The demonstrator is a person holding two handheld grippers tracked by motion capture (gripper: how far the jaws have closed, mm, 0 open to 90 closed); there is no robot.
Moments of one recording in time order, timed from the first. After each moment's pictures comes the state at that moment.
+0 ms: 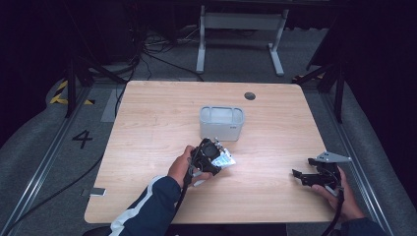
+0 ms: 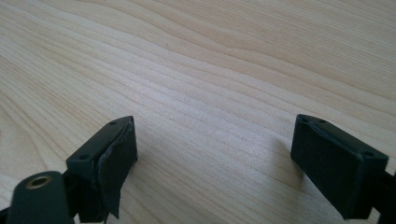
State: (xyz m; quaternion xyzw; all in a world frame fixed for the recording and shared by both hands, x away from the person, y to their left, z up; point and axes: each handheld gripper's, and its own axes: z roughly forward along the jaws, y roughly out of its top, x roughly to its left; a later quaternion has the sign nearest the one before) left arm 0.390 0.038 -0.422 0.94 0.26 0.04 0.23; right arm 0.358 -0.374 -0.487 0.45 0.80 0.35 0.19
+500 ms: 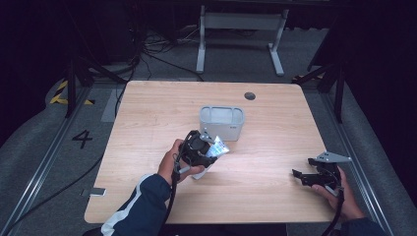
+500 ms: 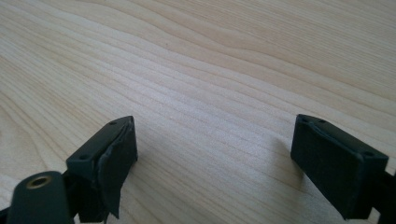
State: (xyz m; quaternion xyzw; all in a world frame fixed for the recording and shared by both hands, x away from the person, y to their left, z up) left arm 0.386 0.066 -0.390 0.91 0.27 0.07 0.31; right arm 0.358 -0.374 -0.487 0.45 0.80 0.35 0.19
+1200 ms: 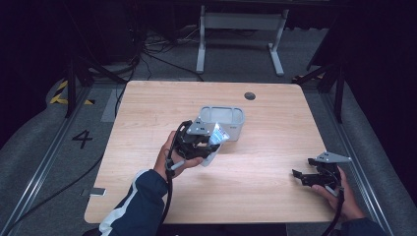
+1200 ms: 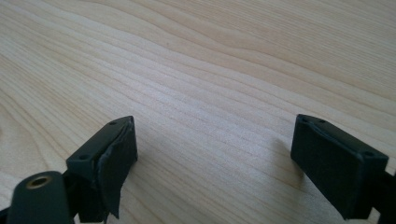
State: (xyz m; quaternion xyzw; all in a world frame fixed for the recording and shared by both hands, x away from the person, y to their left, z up) left arm 0.384 0.078 -0.355 0.87 0.23 0.10 0.43; right arm 0.358 -0.374 -0.487 0.45 0.80 0.35 0.19
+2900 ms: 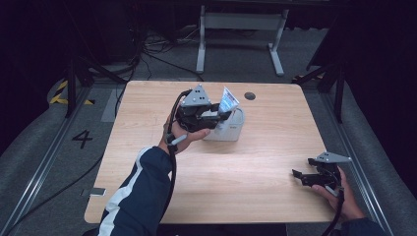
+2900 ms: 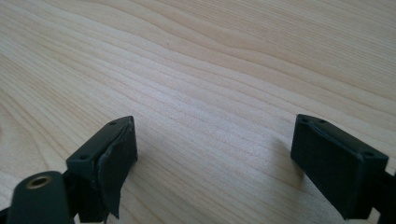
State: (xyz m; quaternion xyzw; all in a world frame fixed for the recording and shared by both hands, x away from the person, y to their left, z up) left arm 0.414 0.072 -0.289 0.81 0.19 0.14 0.54; right arm 0.358 -0.374 -0.487 0.45 0.80 0.35 0.19
